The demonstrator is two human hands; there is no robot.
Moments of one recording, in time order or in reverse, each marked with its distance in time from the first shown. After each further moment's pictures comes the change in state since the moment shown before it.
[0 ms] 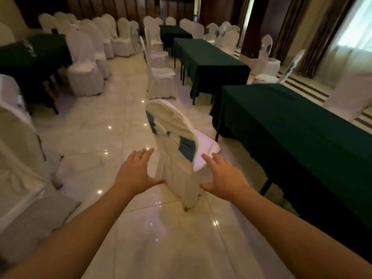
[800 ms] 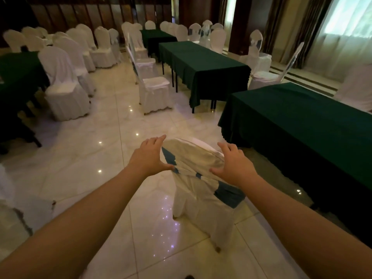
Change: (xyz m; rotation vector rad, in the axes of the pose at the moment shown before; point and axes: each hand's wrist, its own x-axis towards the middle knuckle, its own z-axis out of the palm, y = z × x) left_hand 0.361 -0.181 -0.018 0.024 -0.080 0.160; right_hand 0.357 -0.056 0.037 0.125 0.112 0.285
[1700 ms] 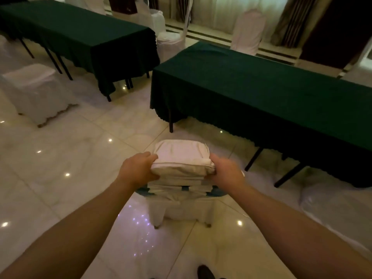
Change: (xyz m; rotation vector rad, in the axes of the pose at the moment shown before) left_hand 0.235 -0.045 0.110 -0.014 -0.243 0.775; right_hand 0.080 -0.009 0.079 -0.021 0.006 0.580
